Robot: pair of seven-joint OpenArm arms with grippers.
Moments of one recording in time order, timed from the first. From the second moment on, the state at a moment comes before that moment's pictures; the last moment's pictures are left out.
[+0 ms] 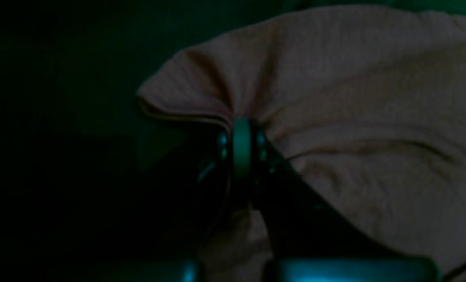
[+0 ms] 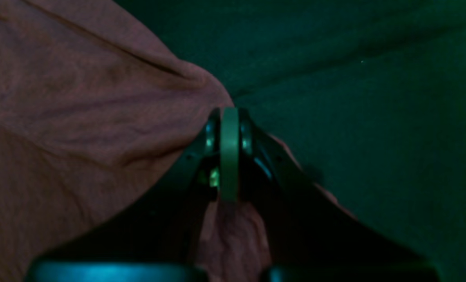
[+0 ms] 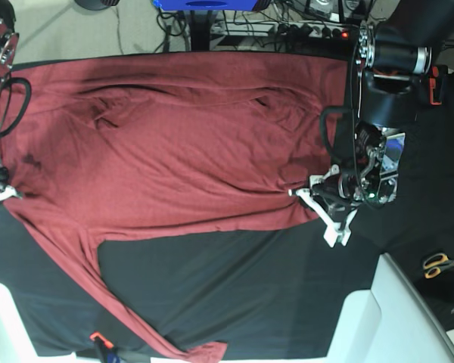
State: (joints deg) left arm -18.4 -14.7 2.8 48.6 -24.0 -18.1 40.0; right arm 16.7 22.7 23.4 37.4 9.0 16.9 -18.0
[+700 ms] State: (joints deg) left arm -18.8 -15.9 2.7 49.0 -24.6 -18.6 40.8; right arm 16.7 22.5 23.4 37.3 9.0 16.9 -18.0
